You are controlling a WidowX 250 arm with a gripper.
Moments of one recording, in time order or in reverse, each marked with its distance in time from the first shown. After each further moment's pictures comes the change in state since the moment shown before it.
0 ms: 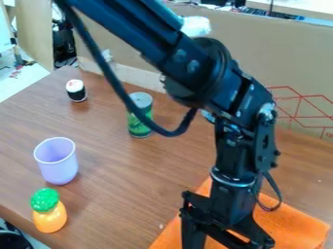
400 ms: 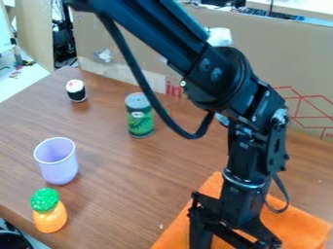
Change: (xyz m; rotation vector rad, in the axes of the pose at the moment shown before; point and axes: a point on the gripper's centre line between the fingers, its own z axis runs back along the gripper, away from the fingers) arm 0.016 0.001 -0.007 0.016 0.037 -0.003
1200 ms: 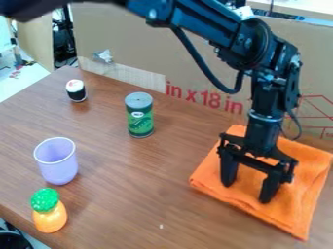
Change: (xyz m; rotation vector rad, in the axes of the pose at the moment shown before) arm 0.106 0.041 0.040 0.013 -0.110 0.121
